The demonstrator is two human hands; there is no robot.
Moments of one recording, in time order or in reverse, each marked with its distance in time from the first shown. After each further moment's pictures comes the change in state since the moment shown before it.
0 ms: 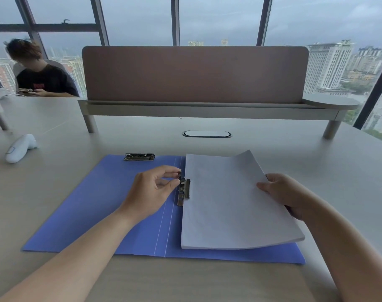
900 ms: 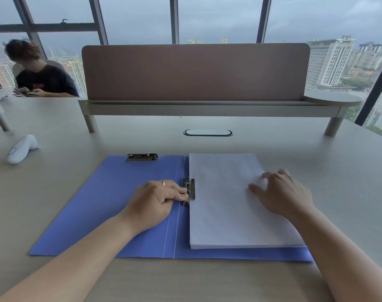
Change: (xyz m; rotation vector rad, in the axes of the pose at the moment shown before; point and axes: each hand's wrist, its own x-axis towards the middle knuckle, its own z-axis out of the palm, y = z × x) left_hand -0.011 -0.022 -0.002 0.389 -0.162 0.265; right_hand -0.015 -0.004 0.017 -0.904 0.316 -0.159
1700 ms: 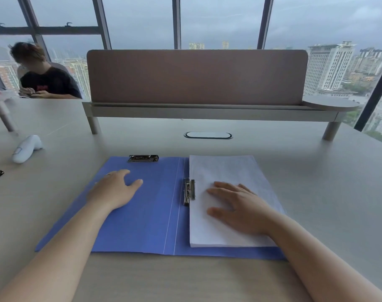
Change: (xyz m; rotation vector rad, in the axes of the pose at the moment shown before) left_hand 0.002 -0.063 -0.051 0.263 -0.128 -0.762; right_hand -0.030 -0.042 0.015 0.116 -0.214 -0.574
